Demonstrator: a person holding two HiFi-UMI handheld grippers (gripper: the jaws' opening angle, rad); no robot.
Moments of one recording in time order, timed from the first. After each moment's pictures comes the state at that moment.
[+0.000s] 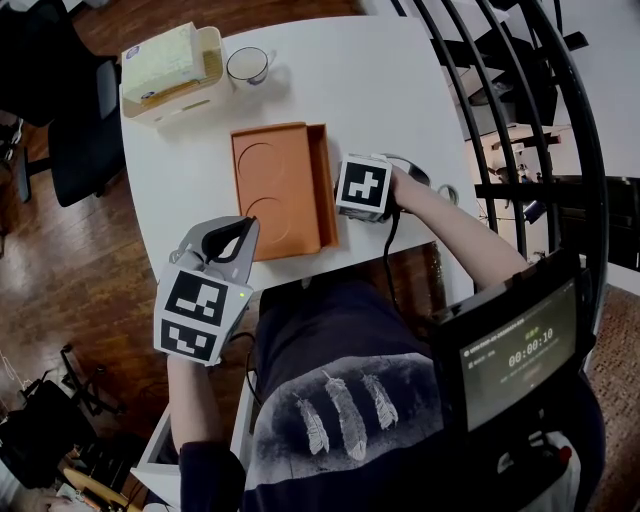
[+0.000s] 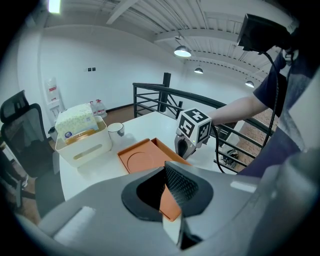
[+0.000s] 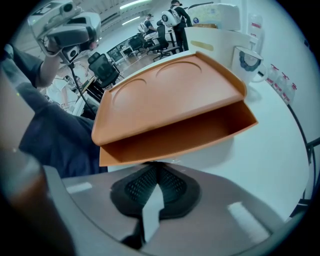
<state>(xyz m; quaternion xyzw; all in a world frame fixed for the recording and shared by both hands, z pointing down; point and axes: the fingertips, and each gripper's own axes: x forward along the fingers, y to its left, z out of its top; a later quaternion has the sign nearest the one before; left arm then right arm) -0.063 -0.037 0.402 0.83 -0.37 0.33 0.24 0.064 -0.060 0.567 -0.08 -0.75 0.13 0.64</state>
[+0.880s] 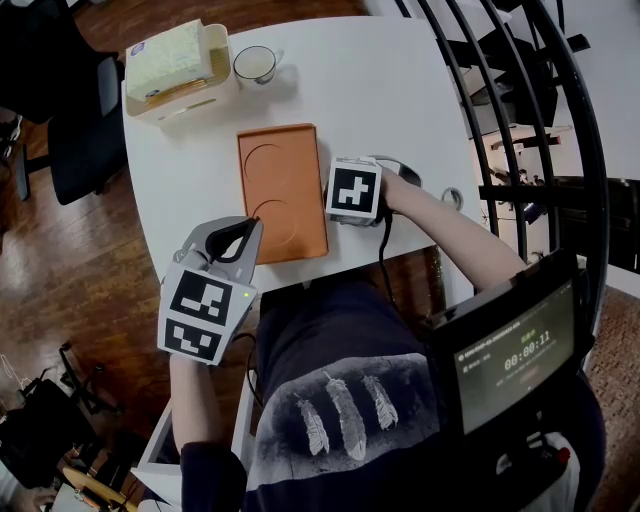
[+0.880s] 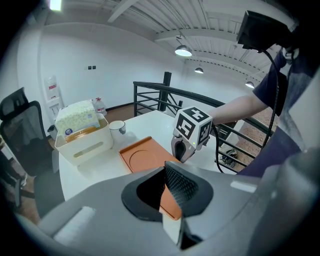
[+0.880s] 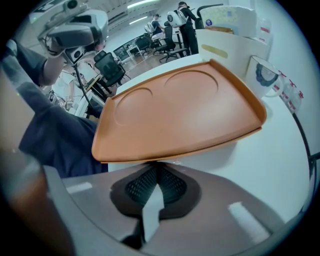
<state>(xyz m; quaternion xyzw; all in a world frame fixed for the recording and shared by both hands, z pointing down) -0.073 -0.040 0.409 0.83 -0.37 0.33 0.24 0.030 -0.056 0.564 -0.11 -0.76 0.11 0.64</state>
